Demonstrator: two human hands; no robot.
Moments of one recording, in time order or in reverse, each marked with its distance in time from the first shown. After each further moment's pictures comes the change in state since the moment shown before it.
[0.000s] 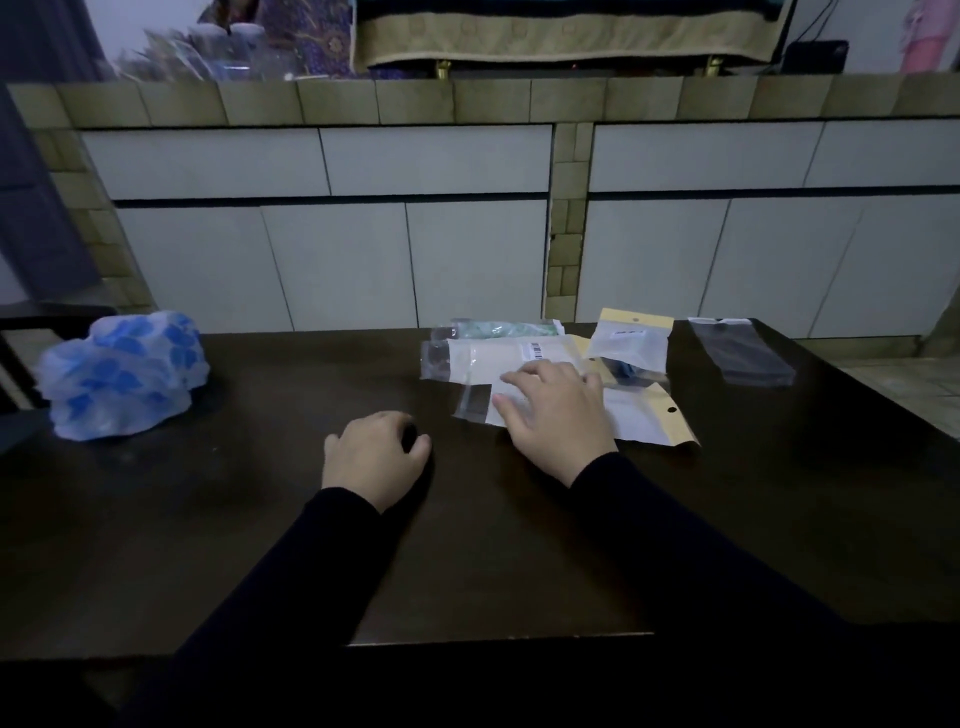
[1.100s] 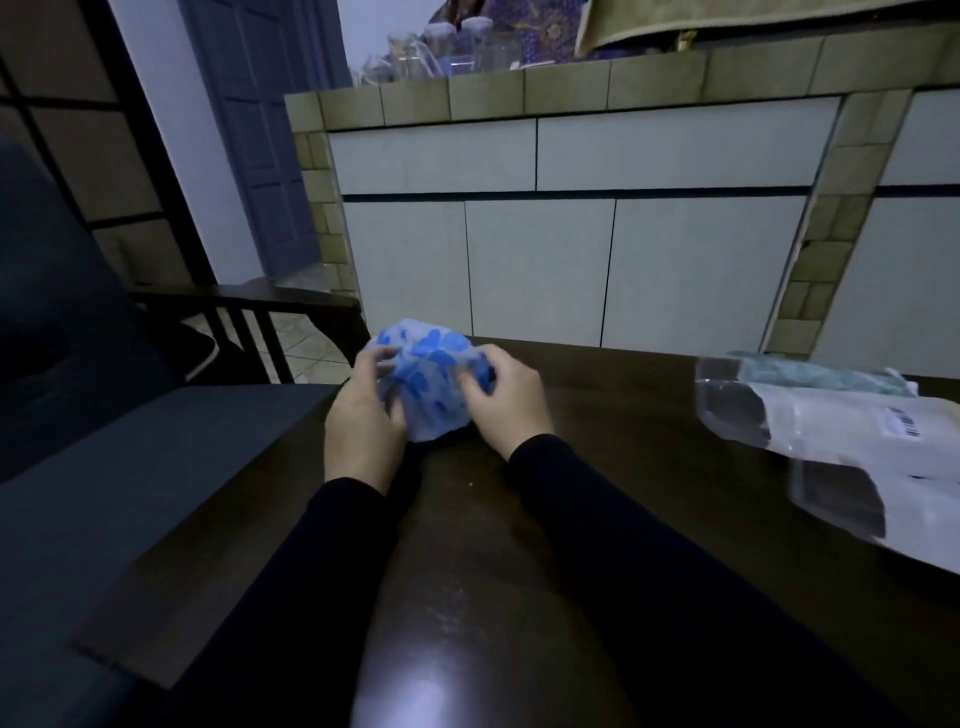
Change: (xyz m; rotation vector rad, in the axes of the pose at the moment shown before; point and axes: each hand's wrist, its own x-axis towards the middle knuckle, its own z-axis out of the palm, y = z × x) left_hand 0.069 -0.237 -0.064 -0.366 0.619 -0.181; right_hand 0.135 -0.276 0.140 0.922 0.008 -0.156
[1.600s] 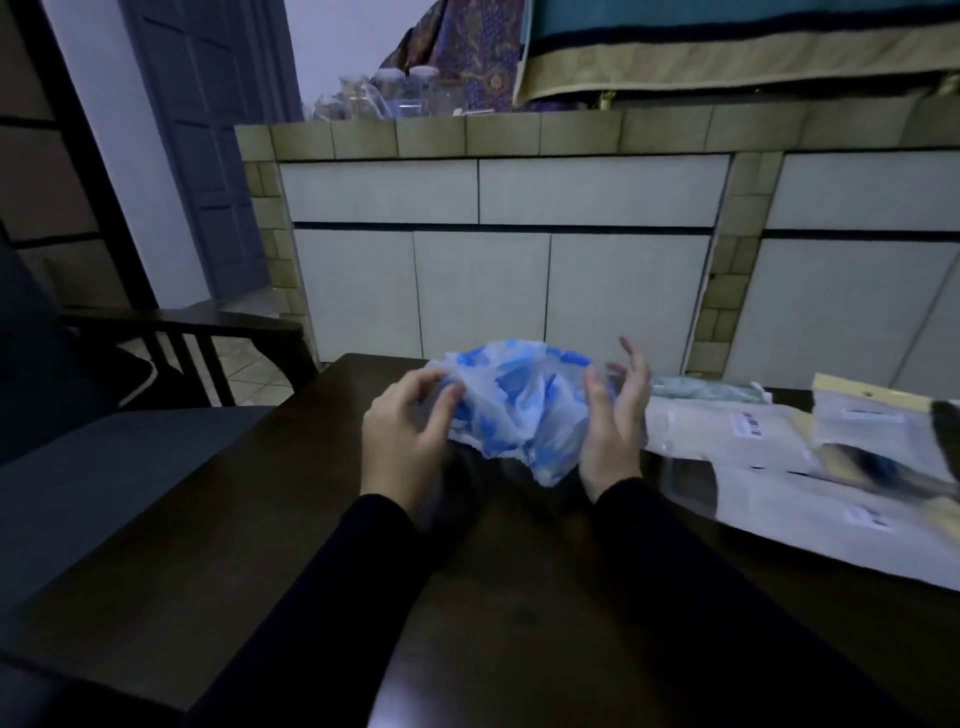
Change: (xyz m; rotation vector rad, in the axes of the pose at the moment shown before) left_hand -0.041 0.086 0.037 -0.450 -0.021 0.222; right_hand -0.057 0.018 -0.143 0.408 0.497 0.071
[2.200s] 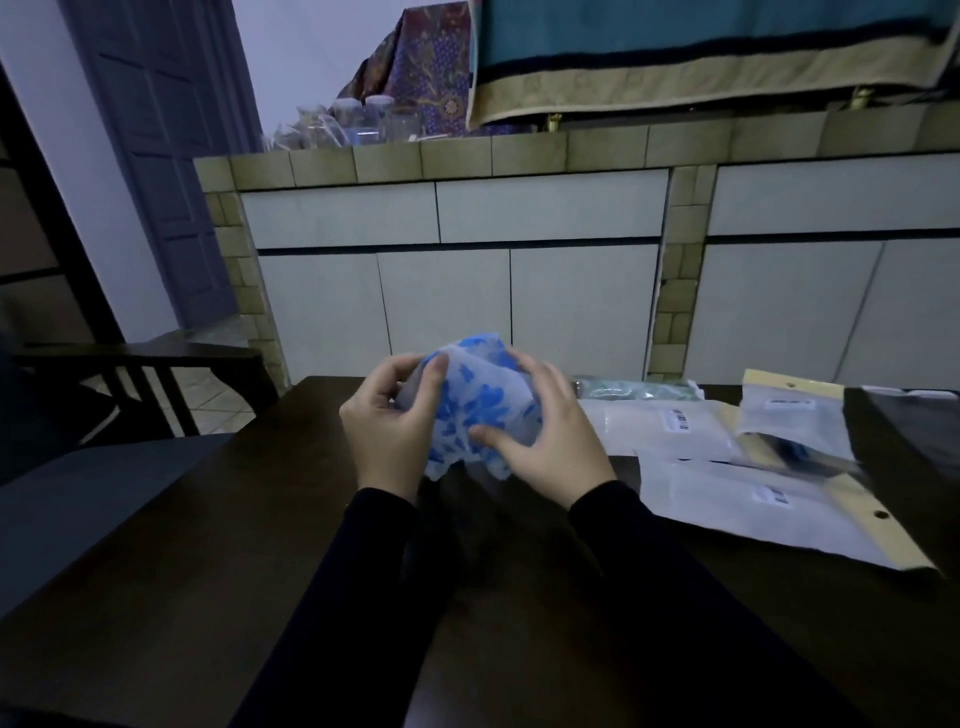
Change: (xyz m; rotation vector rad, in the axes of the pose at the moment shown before) left_hand 0.003 0.064 0.034 -0.242 0.200 0.002; right_hand 0.000 -0.037 -0.042 -0.529 -0.467 -0.185
